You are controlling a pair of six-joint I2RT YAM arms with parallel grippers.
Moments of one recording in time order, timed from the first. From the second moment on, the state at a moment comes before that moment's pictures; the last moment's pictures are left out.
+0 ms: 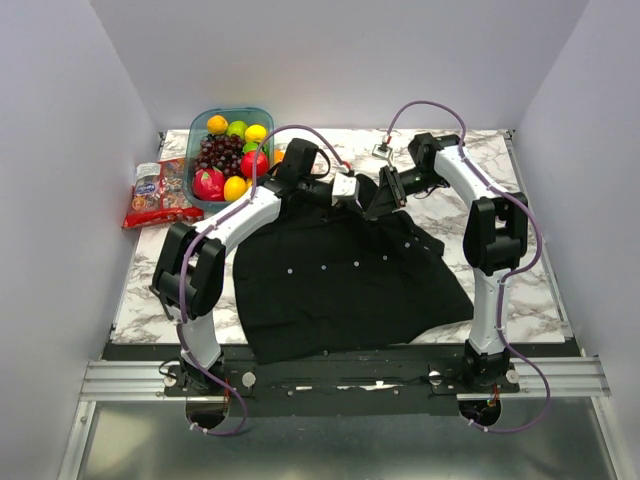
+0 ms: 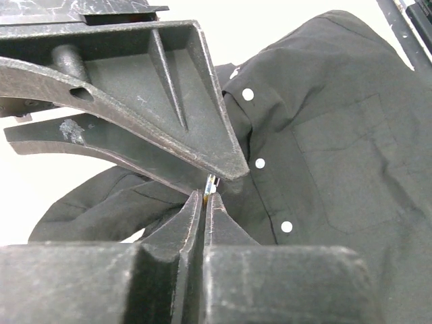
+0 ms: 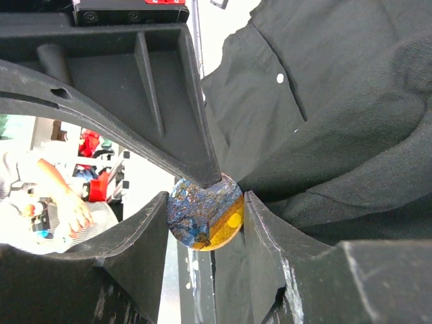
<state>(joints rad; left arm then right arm) -0.52 1.83 1.43 -0.23 1.05 0.77 0.23 2.17 1.89 -1.34 -1.32 -0.62</state>
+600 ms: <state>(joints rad) -0.57 1.86 1.66 -0.57 0.86 1.06 0.20 1.81 1.66 -1.00 -0.97 -0.68</state>
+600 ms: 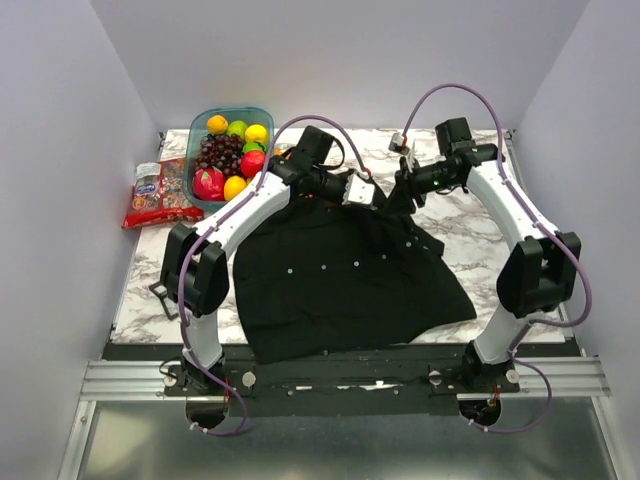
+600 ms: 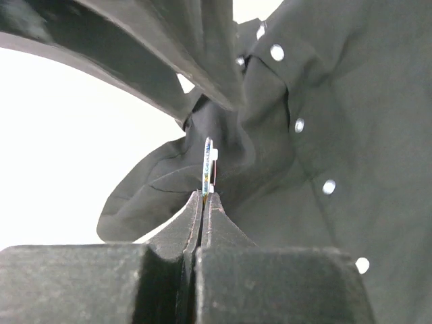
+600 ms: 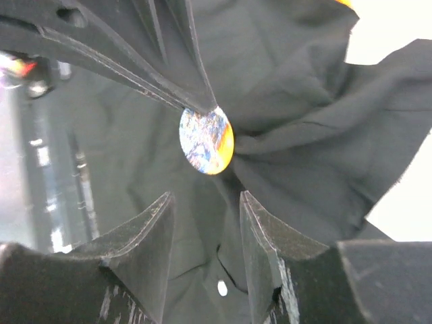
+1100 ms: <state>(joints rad) -0.63 1.95 1.88 -0.97 0.43 1.61 0.20 1.67 1.42 -0.64 -0.83 -0.54</state>
